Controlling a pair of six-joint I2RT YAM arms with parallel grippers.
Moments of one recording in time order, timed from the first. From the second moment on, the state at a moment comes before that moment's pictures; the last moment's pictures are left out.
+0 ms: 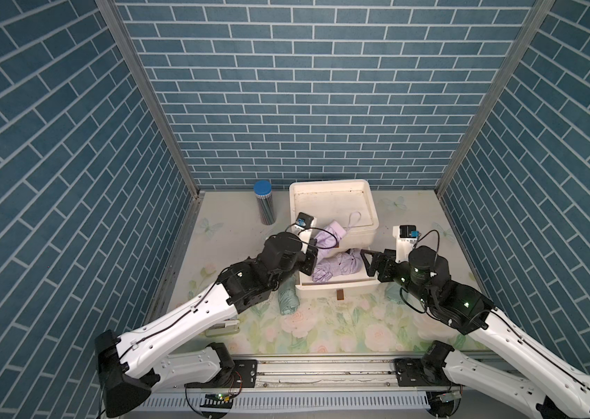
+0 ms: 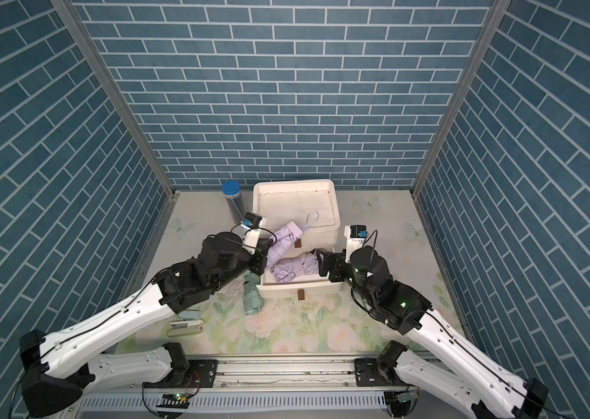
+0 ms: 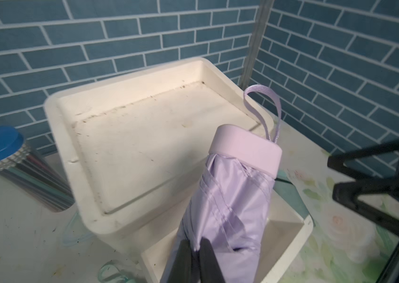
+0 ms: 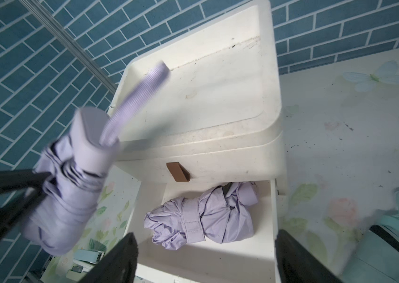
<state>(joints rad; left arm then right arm) -0.96 1.15 1.10 -0.39 -0.29 -0.19 0.82 0.78 0.85 -0.48 0.21 0.57</state>
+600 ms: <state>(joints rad) -1.05 1.28 1.15 -0.42 -0.14 0.03 0.71 0.73 0.86 -0.30 -0.25 0.57</state>
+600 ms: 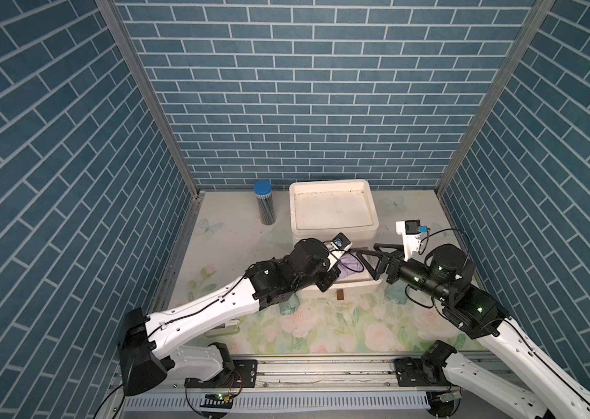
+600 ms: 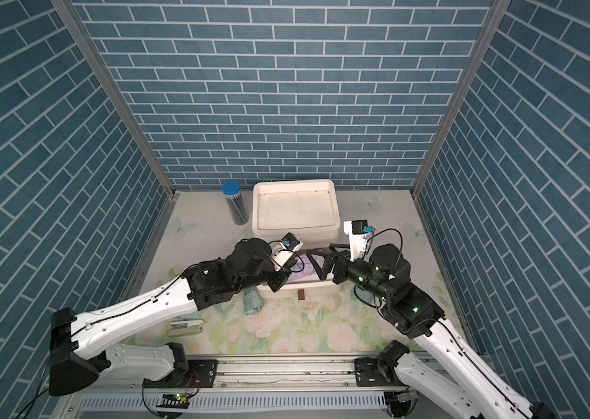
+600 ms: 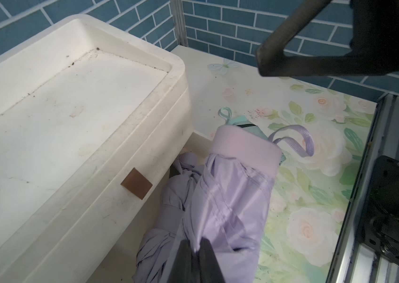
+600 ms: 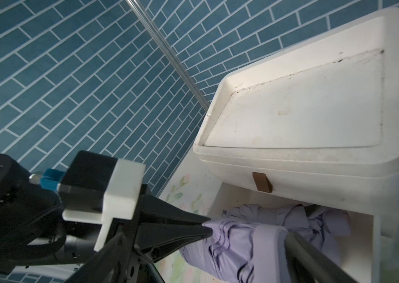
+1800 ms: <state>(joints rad) -1.05 1.18 1.08 -0.38 -0.18 0.07 0.63 0.86 0.73 -0.14 -0.55 0.66</state>
